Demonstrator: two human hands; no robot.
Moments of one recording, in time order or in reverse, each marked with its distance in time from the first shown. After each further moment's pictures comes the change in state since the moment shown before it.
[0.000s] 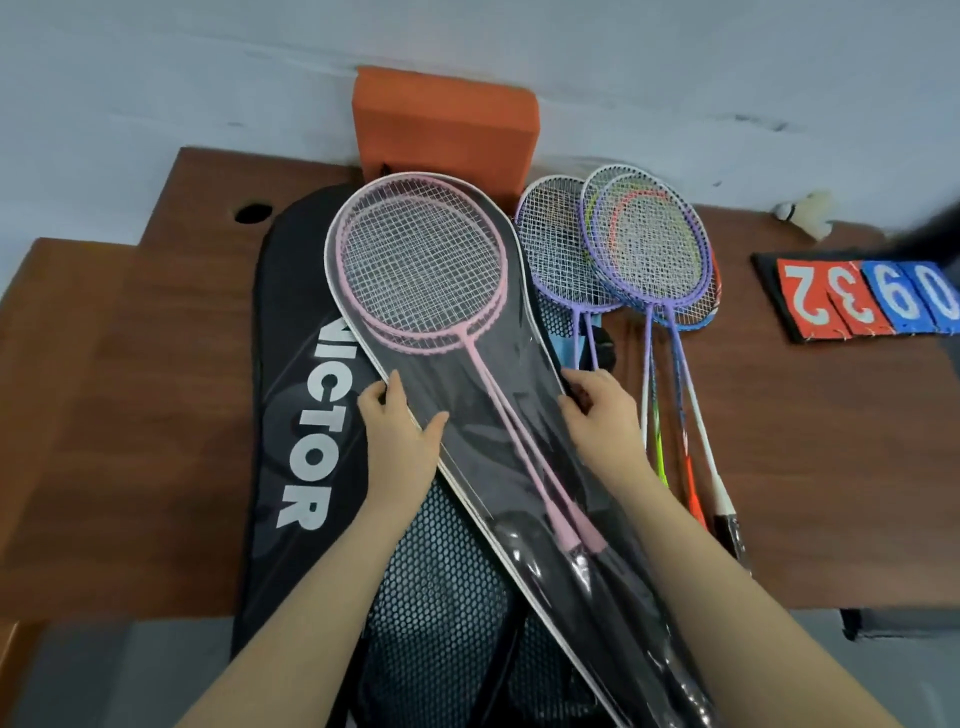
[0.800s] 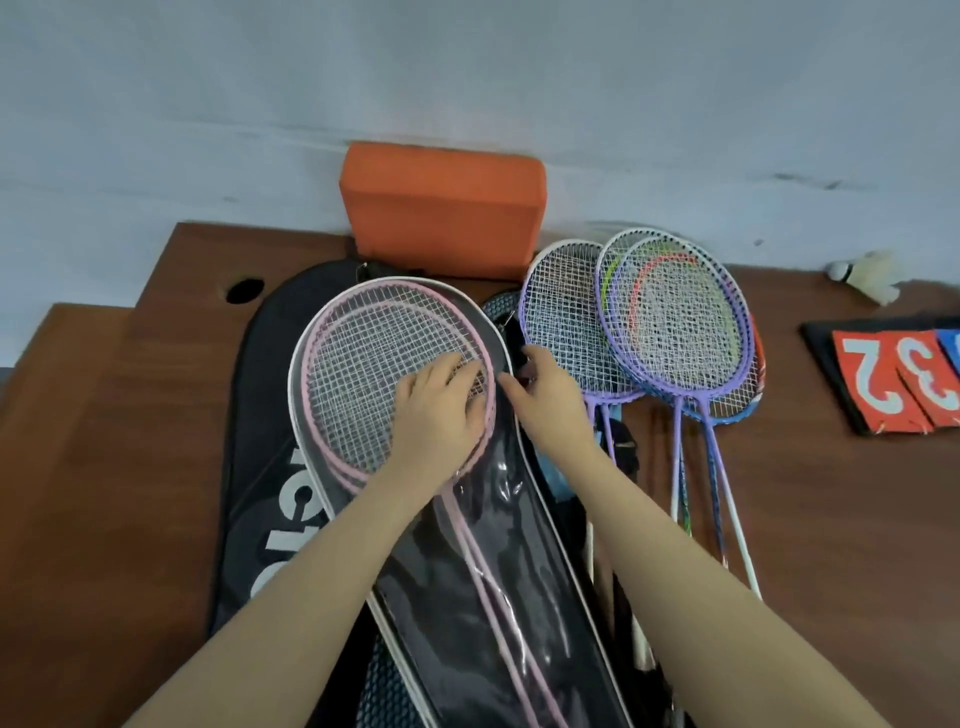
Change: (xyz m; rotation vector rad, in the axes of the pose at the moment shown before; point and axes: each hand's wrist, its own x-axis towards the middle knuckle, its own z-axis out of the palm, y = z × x) left_hand 0.135 0.072 0.037 0.500 -0.039 0.483; right_hand 0.159 -0.039 0.041 0.049 -0.086 -0.045
